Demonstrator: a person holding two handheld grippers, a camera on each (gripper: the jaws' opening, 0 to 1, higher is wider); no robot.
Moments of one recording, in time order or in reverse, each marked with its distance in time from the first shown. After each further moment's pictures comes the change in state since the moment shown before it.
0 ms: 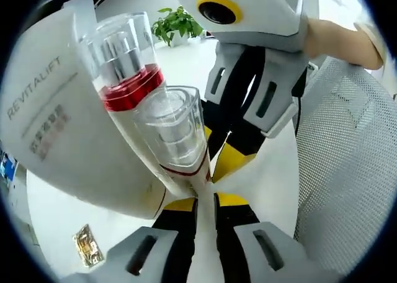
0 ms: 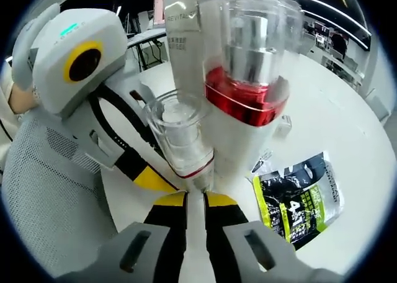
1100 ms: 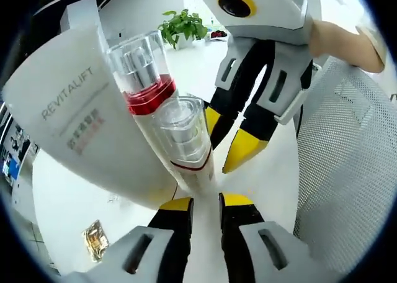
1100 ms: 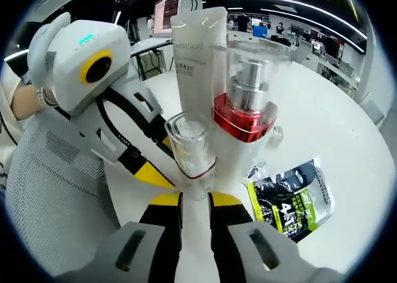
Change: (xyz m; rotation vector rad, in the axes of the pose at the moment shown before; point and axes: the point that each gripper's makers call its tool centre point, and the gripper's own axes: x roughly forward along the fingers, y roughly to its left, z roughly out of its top) left arm -0.021 0.008 0.003 -0.005 -0.022 0.041; right arm -0.022 0.006 0.012 -0.003 -0.059 -0.032
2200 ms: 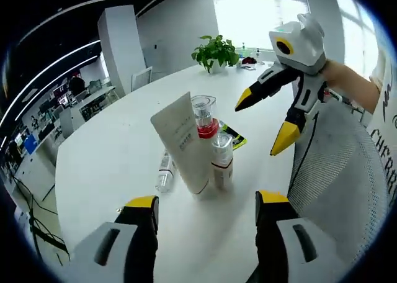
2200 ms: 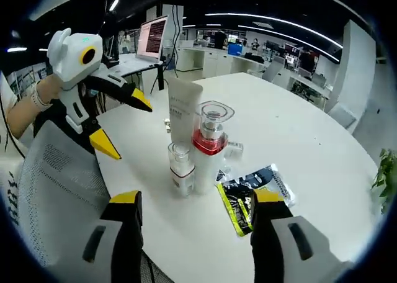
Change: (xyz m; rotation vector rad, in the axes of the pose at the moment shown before) left arm -0.103 0.027 0.010 -0.133 -0.144 0.181; right arm -0.075 -0.013 0.021 0.017 -0.111 -0.232
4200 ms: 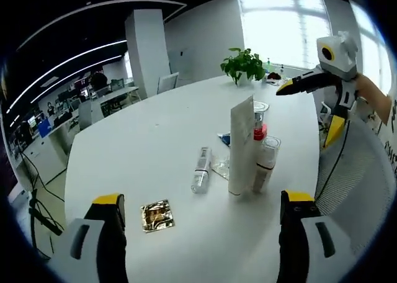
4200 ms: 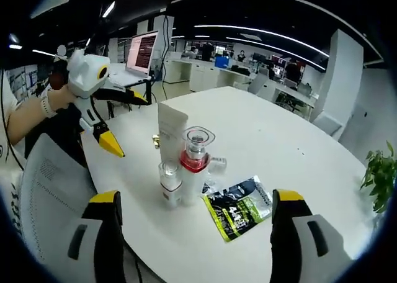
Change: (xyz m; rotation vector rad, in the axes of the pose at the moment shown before) left arm 0.013 0.063 -0.010 -0.107 -0.069 0.100; right arm -0.015 -0.016 0.017 0.021 -0.070 -0.085
